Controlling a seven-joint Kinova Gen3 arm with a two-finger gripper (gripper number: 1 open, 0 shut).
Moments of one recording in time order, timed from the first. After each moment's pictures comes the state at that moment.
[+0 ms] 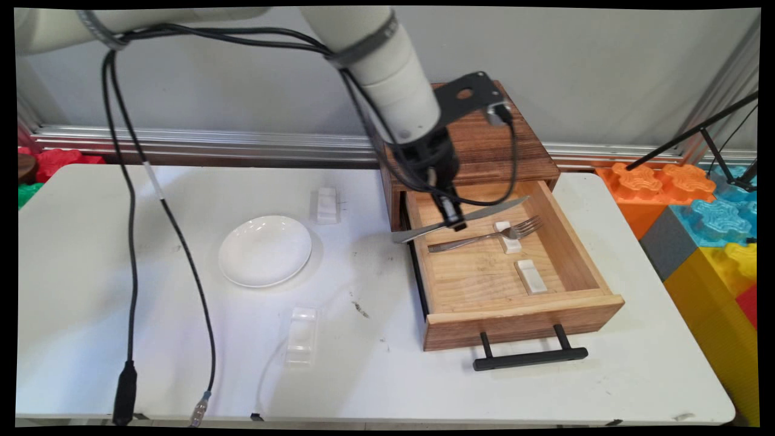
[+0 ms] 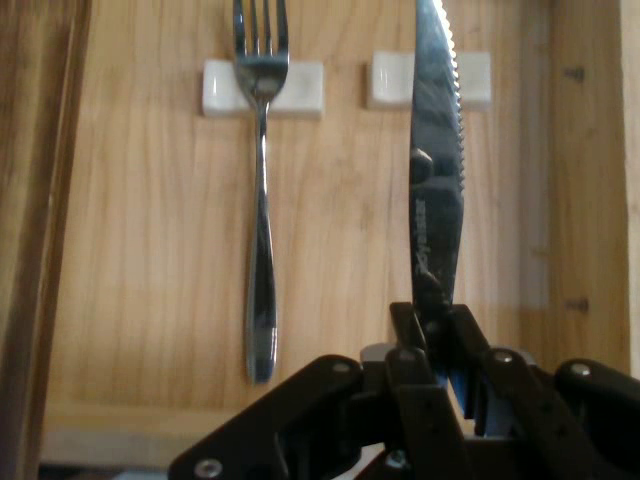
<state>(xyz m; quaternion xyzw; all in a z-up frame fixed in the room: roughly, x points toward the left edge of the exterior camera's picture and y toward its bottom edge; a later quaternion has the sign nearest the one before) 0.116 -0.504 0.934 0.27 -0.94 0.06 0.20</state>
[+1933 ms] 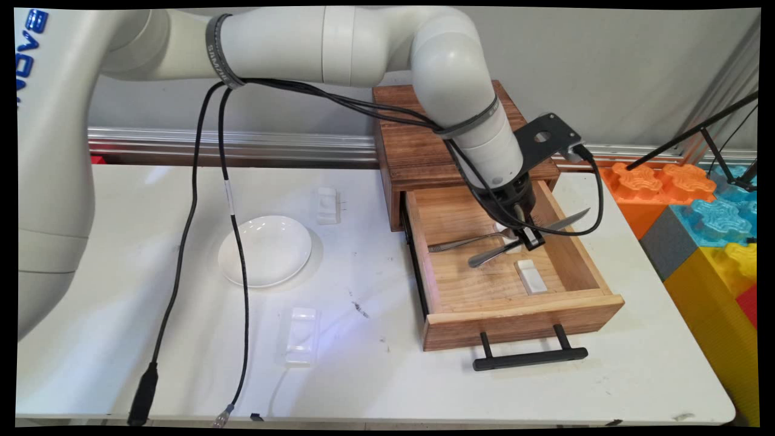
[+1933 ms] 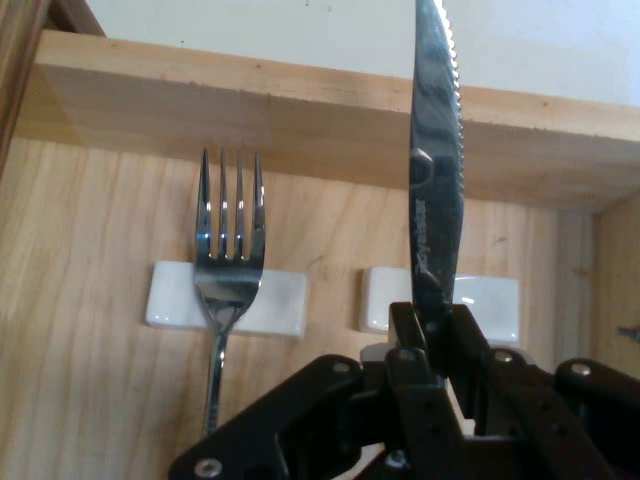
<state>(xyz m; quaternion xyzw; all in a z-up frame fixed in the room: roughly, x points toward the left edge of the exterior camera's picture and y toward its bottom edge) 0.019 -0.548 0.861 0.31 -0.92 0.08 0.25</state>
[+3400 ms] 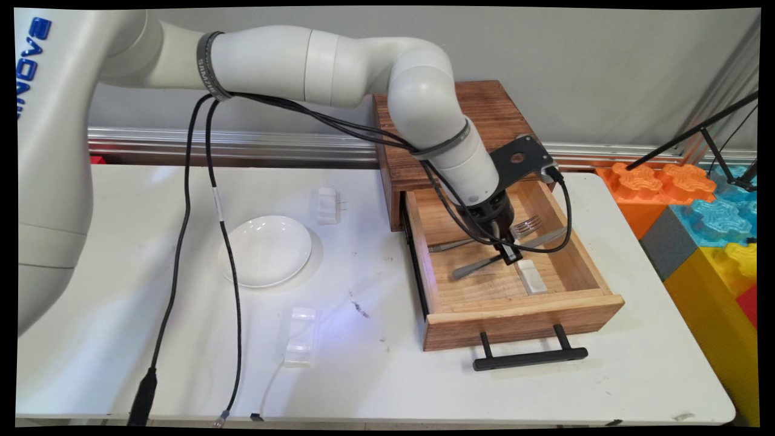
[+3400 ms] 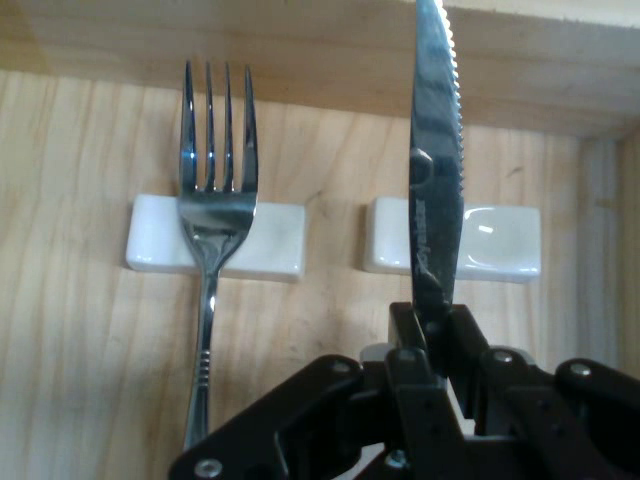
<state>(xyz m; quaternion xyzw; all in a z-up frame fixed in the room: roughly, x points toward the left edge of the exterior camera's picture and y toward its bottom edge) 0.041 -0.544 0.827 0.30 -0.92 0.06 0.24</state>
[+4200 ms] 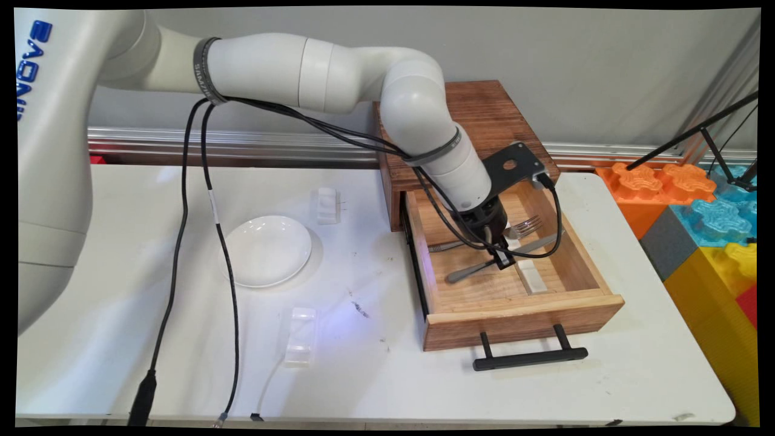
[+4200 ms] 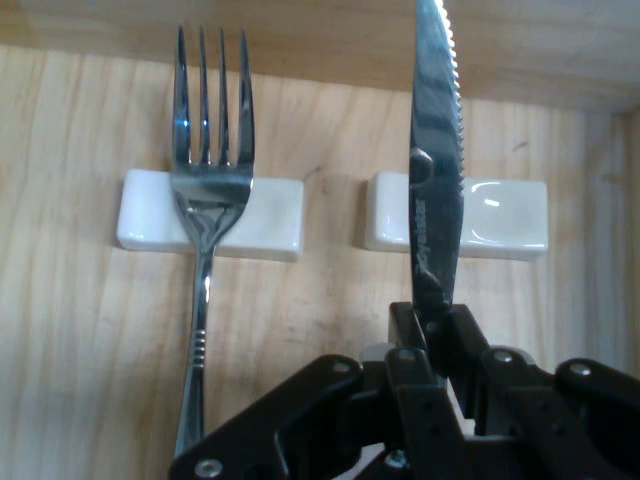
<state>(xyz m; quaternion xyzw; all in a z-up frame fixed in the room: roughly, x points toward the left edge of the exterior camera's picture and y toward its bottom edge) 0.049 -0.542 0.816 0.29 -0.92 0.06 0.25</state>
